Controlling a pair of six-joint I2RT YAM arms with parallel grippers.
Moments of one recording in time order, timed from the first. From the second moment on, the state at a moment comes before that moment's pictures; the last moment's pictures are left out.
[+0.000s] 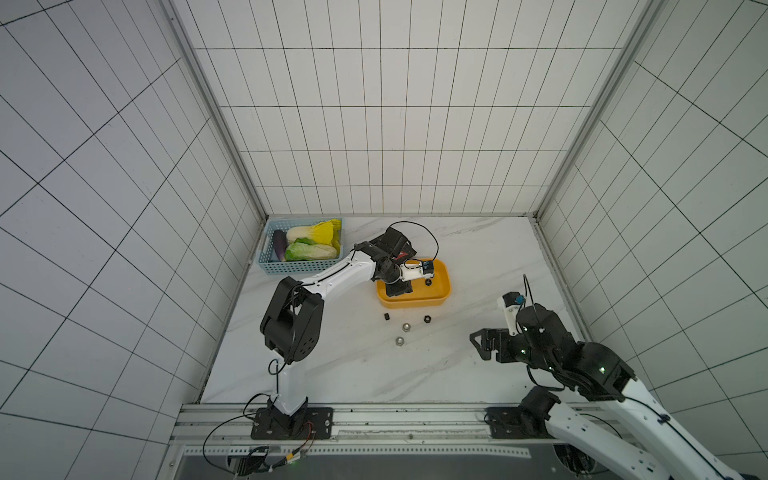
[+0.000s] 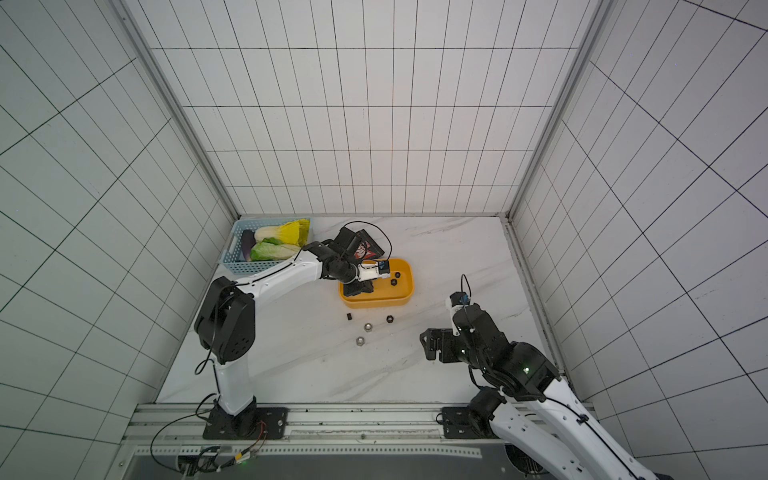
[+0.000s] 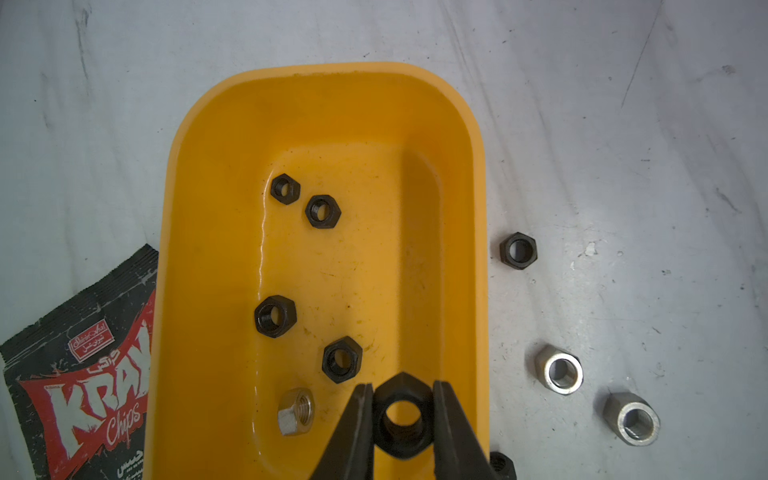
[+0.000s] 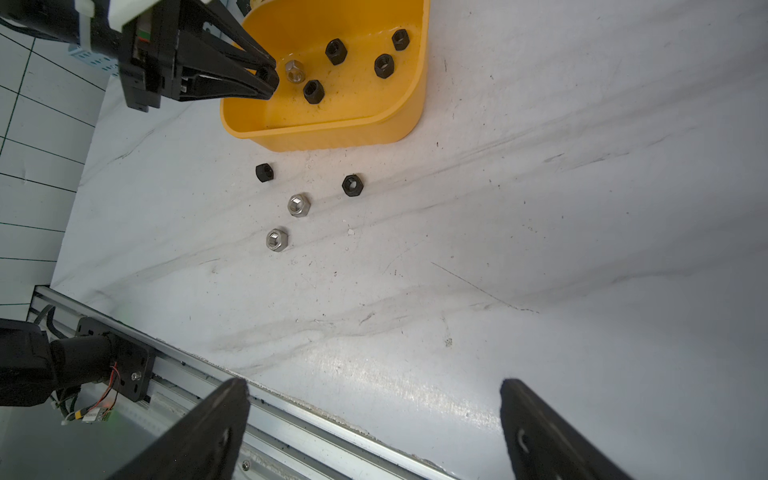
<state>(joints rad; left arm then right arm) -0.62 1.93 1.54 -0.73 0.34 0.81 0.81 0.61 0.81 -1.04 0.04 0.59</state>
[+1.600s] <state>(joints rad) -0.64 2.17 1.72 -0.64 0.25 0.66 0.81 0.65 0.81 -1.04 0.09 0.61</state>
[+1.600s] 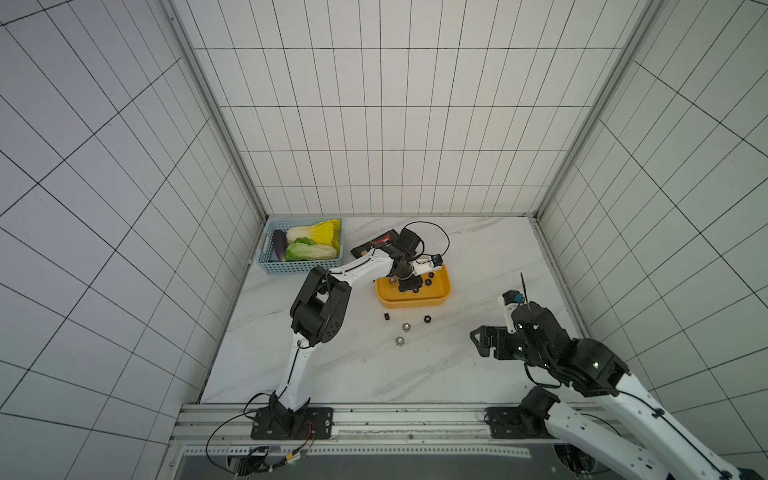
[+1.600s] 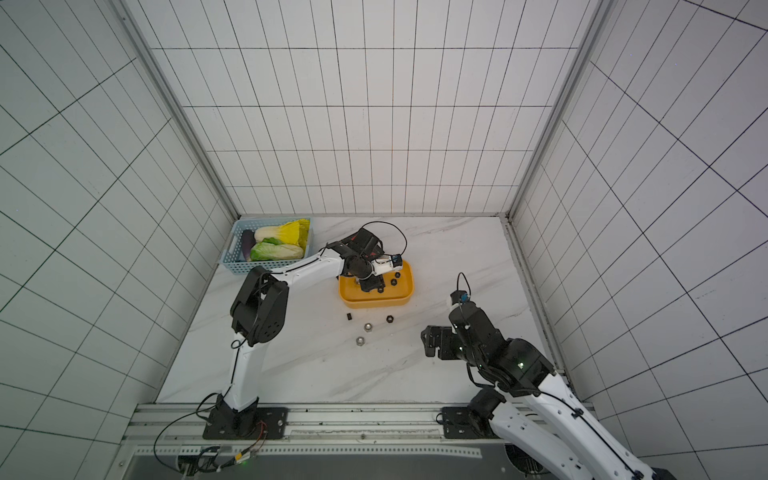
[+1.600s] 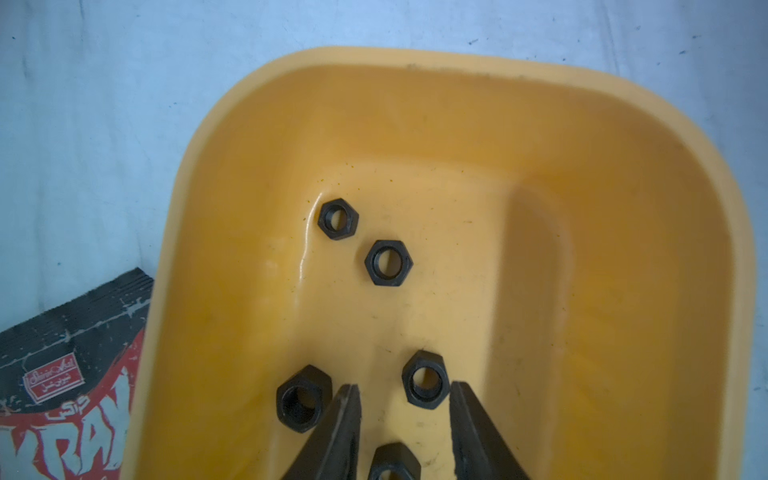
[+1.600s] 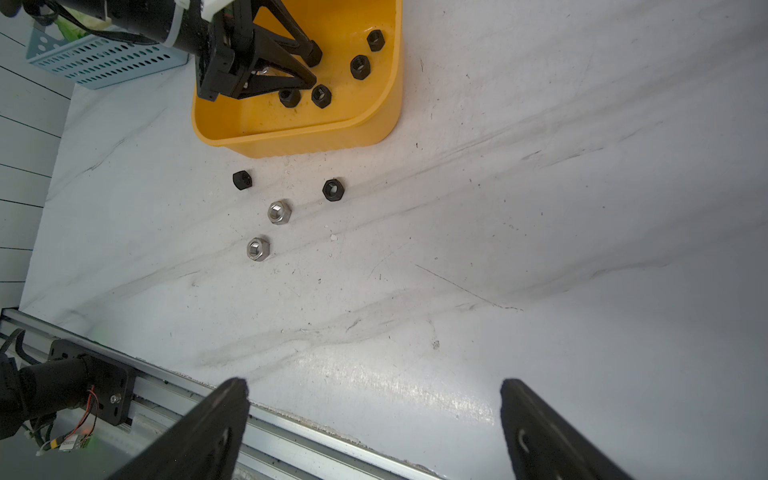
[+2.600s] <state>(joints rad) -0.56 1.63 1.42 -0.68 0.27 0.53 0.84 0.89 0.89 -0.95 0.07 0.61</state>
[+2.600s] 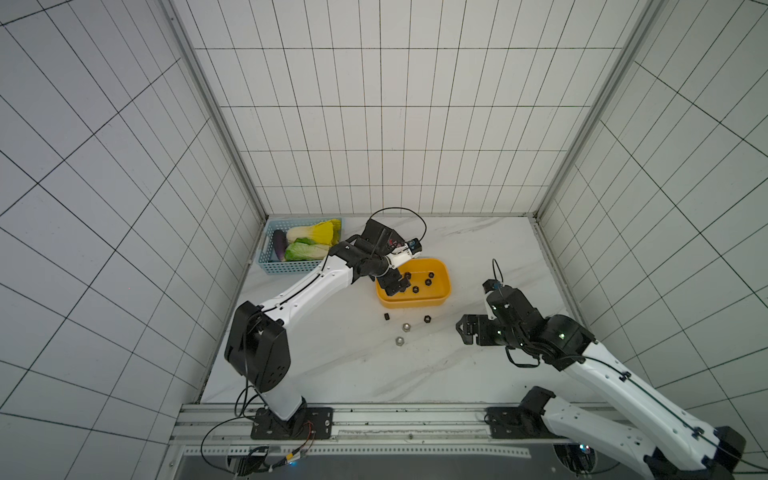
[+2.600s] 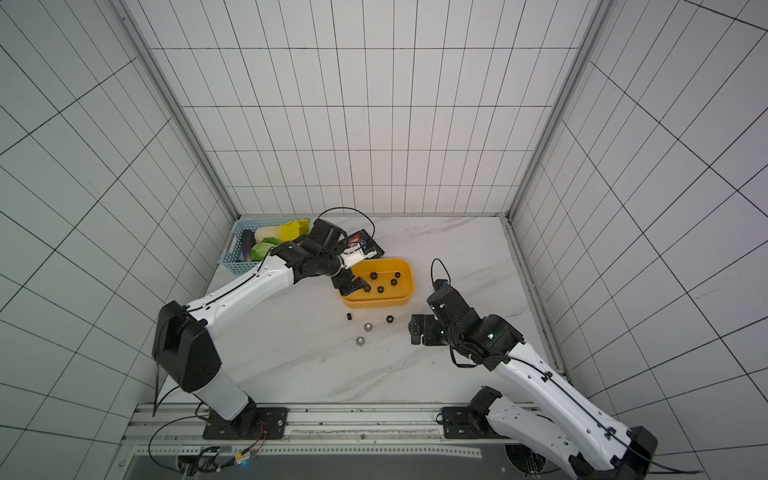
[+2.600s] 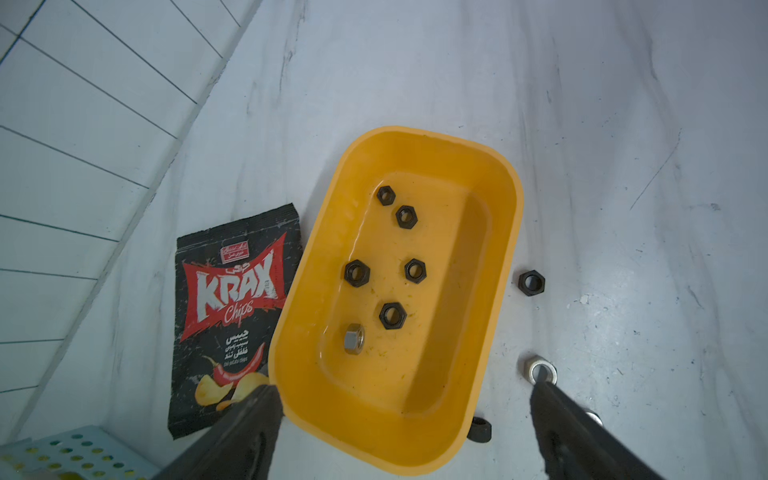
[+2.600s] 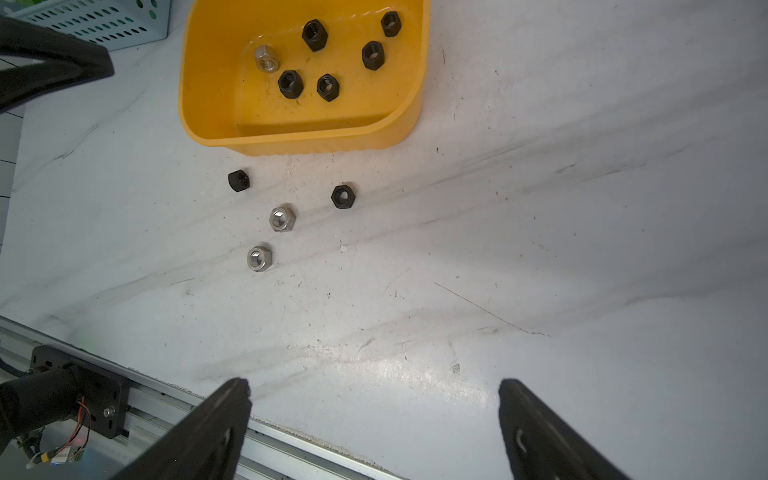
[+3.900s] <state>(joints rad) 0.44 1.02 0.82 -0.98 0.74 0.65 1.08 1.66 1.15 -0.46 0.16 0.36</state>
